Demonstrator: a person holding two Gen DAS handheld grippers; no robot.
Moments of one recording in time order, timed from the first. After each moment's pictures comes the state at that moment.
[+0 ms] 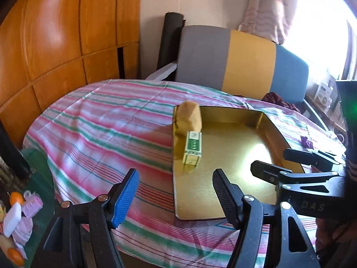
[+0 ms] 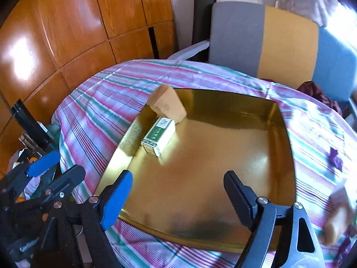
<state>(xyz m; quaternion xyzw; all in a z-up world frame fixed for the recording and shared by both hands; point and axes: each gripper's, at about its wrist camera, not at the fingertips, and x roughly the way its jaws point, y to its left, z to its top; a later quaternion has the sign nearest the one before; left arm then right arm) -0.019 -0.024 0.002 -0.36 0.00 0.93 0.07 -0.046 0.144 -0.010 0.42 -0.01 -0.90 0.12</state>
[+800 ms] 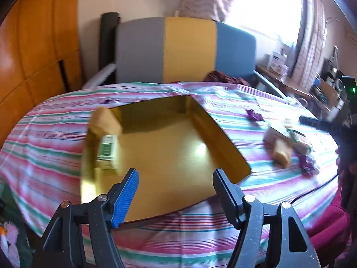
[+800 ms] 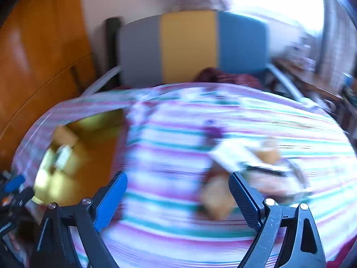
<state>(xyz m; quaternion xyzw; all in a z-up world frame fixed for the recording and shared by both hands) -0.004 0.094 0.009 -0.38 0.06 0.90 0.23 0.043 0.391 0.020 0.38 -0.09 -0.92 -0.11</state>
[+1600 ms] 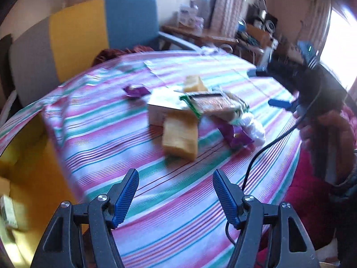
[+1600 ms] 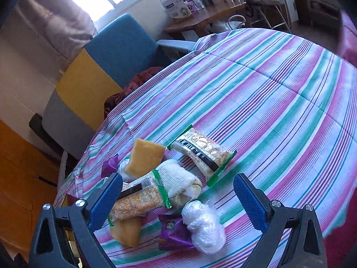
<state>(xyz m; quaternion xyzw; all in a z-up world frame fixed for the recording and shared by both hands) 0.026 0.313 -0.026 -0.42 0.18 0.77 0.45 0.136 0.596 -0.031 0.30 -0.41 -0.82 -0.27</state>
